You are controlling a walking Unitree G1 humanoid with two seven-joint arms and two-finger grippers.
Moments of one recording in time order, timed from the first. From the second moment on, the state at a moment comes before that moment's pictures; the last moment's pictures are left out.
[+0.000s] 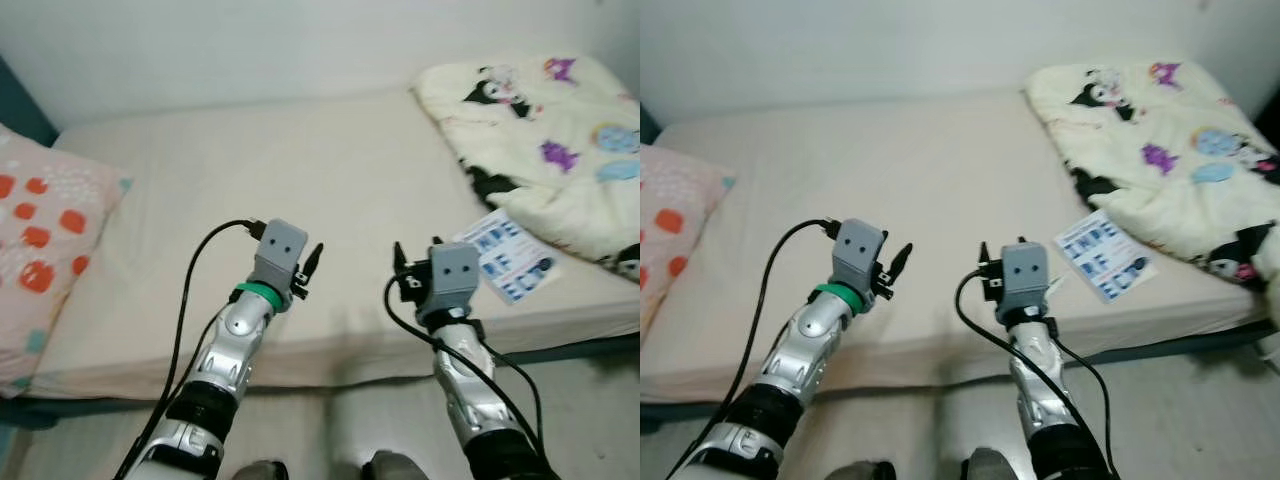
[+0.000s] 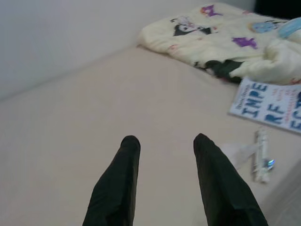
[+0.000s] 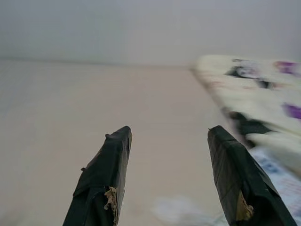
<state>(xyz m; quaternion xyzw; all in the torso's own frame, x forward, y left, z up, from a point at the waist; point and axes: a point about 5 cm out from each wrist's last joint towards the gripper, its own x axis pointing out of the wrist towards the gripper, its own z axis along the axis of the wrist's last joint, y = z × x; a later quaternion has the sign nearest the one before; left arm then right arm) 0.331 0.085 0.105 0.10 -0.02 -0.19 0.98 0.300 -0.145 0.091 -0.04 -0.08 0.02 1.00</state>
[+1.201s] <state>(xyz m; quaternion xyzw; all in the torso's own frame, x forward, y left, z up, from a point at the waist) 0.335 0.084 0.106 0.09 0.00 -0.18 0.98 0.300 -0.142 0.091 -0.04 -0.08 0.03 1.00</state>
